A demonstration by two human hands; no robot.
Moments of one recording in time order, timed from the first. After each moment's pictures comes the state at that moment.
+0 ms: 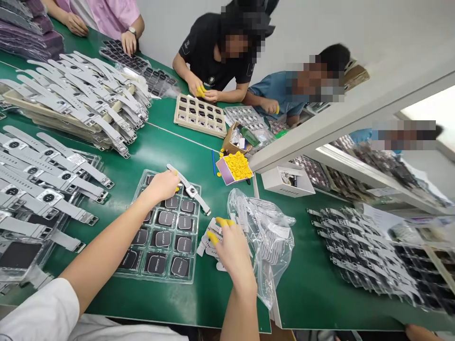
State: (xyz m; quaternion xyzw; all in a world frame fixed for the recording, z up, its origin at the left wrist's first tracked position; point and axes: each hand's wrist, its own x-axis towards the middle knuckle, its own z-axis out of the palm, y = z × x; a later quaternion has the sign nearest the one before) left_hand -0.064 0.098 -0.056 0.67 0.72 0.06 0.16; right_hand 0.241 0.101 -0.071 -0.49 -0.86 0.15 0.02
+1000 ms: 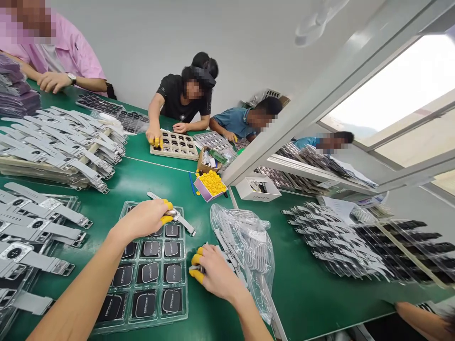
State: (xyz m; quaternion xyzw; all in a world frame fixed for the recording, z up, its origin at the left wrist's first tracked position) left_hand -0.060 0.073 0.013 0.75 0.63 0.11 0.16; right_hand 0.236 0.098 -0.044 -0.31 -0.91 0.26 -0.03
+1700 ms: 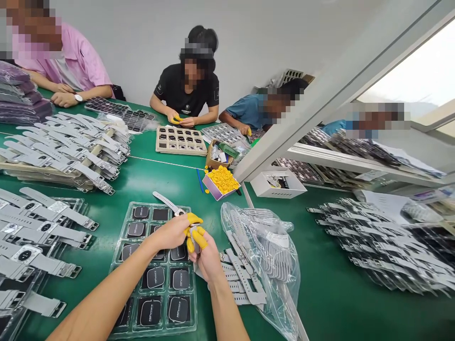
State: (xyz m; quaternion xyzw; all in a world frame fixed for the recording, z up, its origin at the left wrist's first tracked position) left_hand -0.006 0.109 -0.090 0.75 0.48 0.34 0.31; right_hand 0.158 0.106 -0.085 -0.40 -0.38 0.76 0.34
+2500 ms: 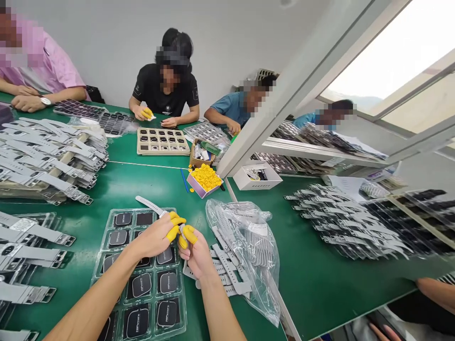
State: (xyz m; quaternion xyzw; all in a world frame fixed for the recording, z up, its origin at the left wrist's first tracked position) left_hand -0.007 0.100 -0.059 0.76 0.52 0.27 0.29; right_hand 0.166 0.120 -0.083 -0.35 -0.31 0.81 0.35
